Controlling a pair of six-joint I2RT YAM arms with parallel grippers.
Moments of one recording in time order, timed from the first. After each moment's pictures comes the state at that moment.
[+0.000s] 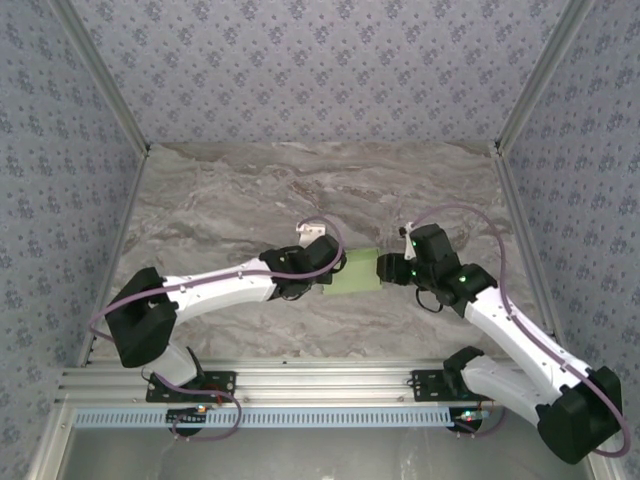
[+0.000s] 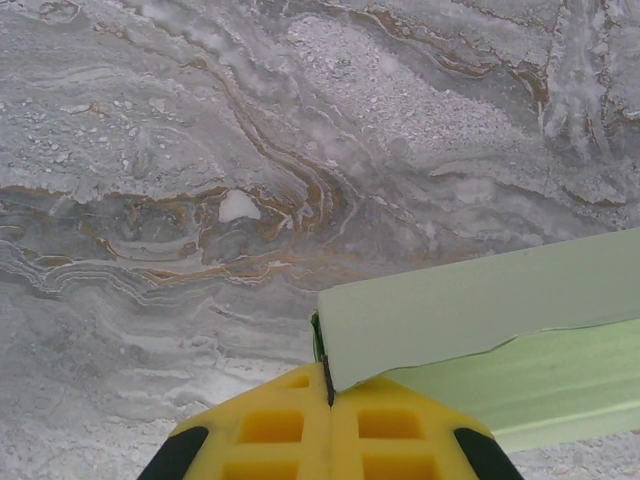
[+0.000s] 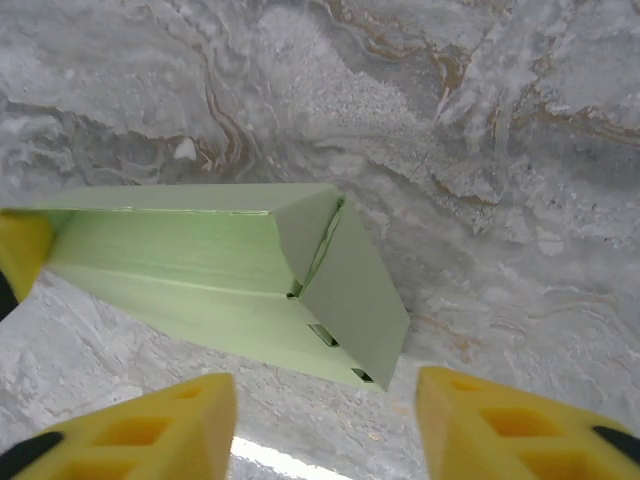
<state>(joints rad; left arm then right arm) -1.04 1.57 1.06 -0.46 -0.47 -0.79 0.51 0.93 0.71 -0.56 -0.07 0.50</state>
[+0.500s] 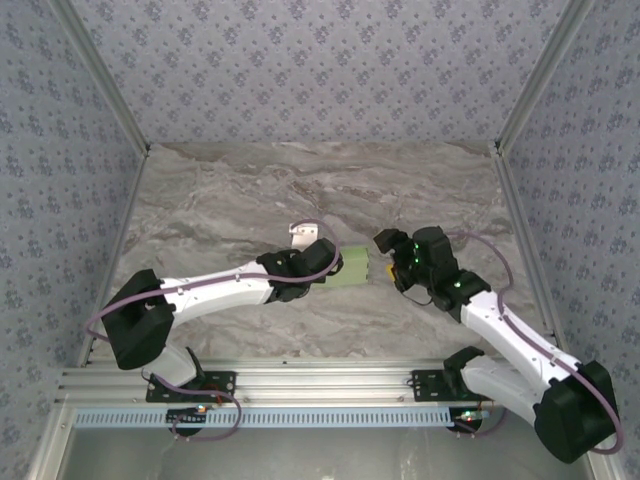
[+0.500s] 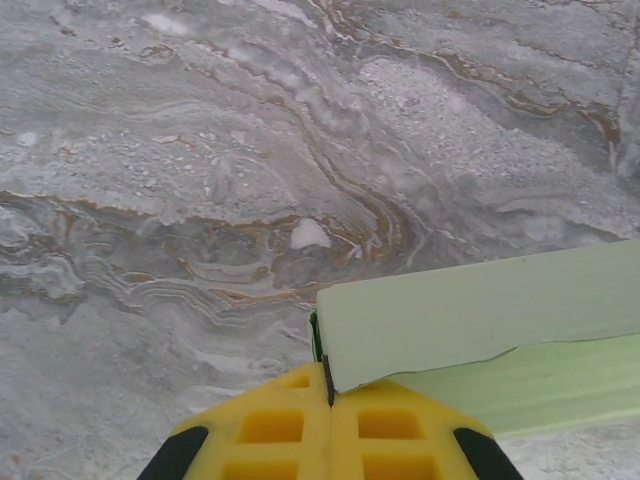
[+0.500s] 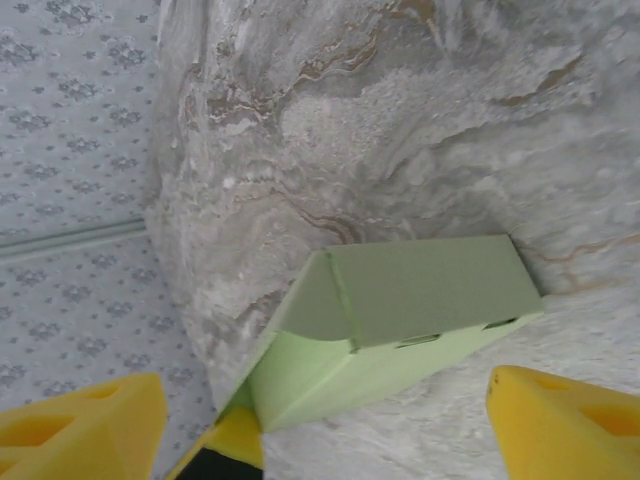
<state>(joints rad) -1.05 1.55 1.03 -0.46 -0.60 -0.80 0.48 0.97 0.59 -0.24 -0.13 1.43</state>
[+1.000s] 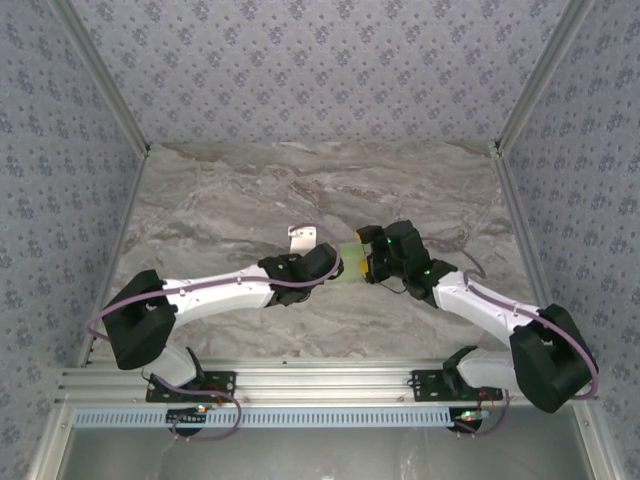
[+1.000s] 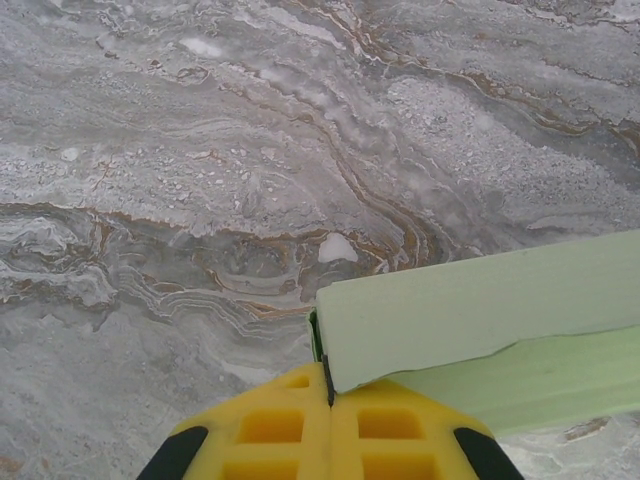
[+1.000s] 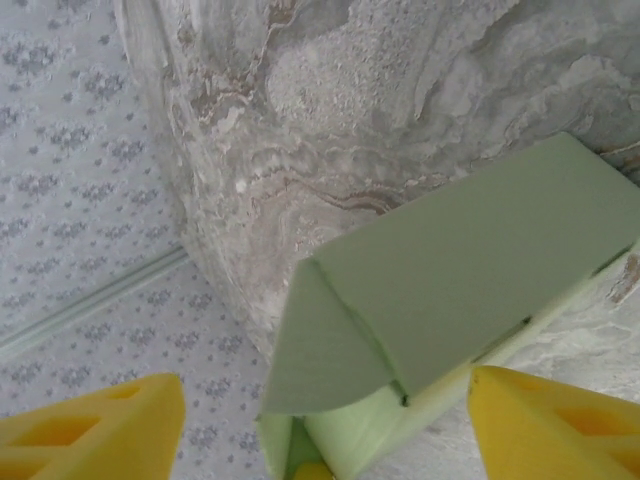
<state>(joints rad) -1.06 1.55 1.00 -0.44 -0.68 -0.81 0.57 1.24 0.62 0.02 -0.10 1.78</state>
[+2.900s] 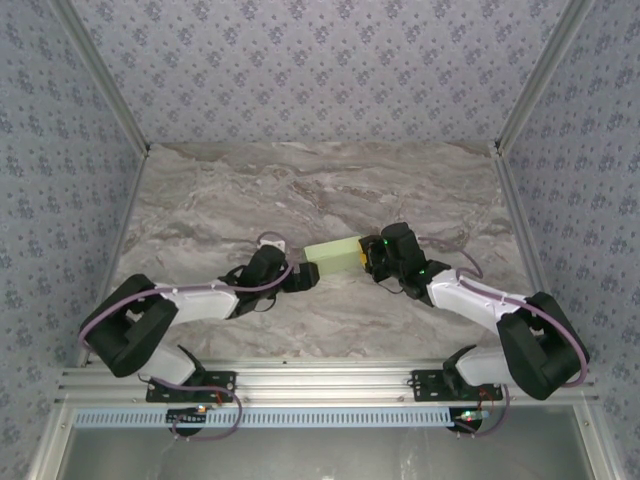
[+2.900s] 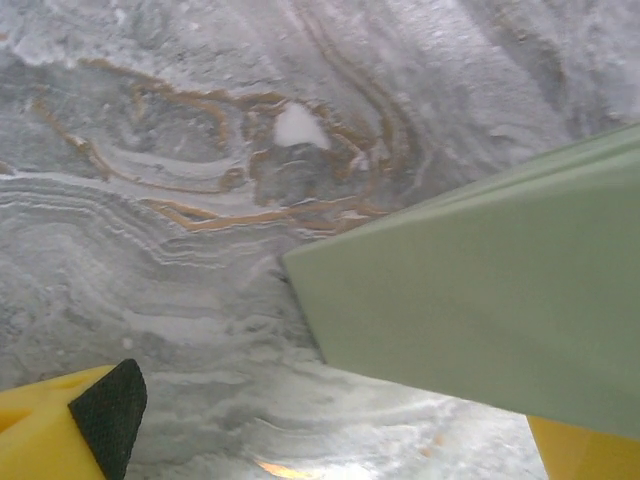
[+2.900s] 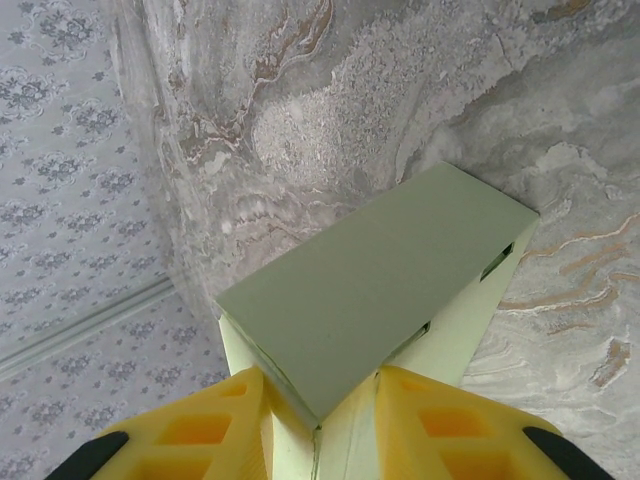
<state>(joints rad) -0.76 1.44 0.52 0.23 0.01 -0.76 0.57 1.32 0.60 0.08 -0.04 1.73</state>
